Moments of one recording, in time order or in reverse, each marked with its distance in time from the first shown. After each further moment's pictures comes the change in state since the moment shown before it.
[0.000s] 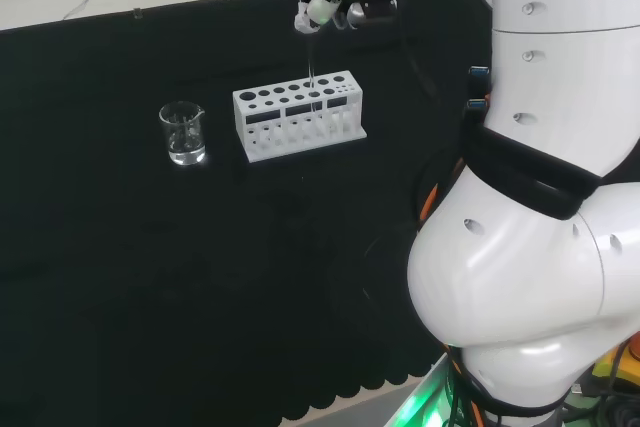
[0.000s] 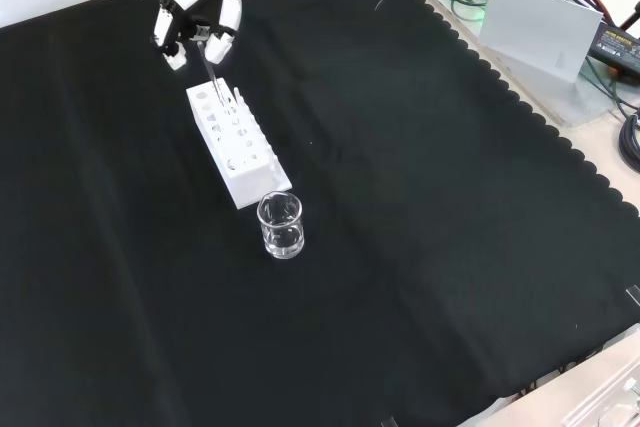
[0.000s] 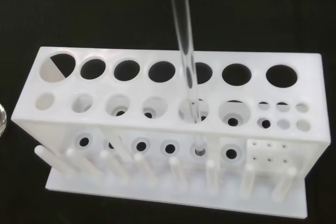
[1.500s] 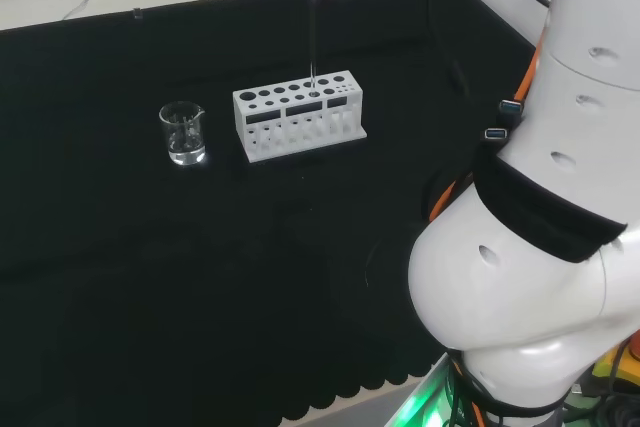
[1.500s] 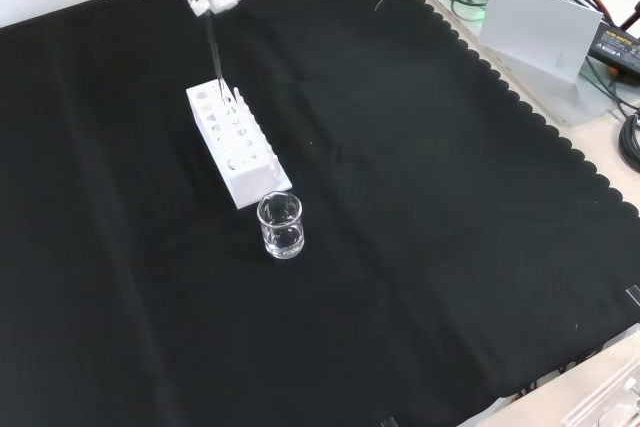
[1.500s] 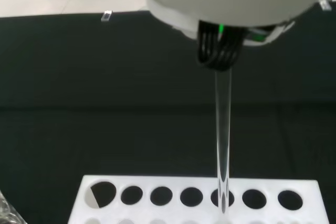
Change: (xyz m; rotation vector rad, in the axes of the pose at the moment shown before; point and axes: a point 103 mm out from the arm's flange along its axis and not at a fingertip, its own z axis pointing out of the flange) arm 0.045 -0.047 -0.077 -0.327 -0.033 0.063
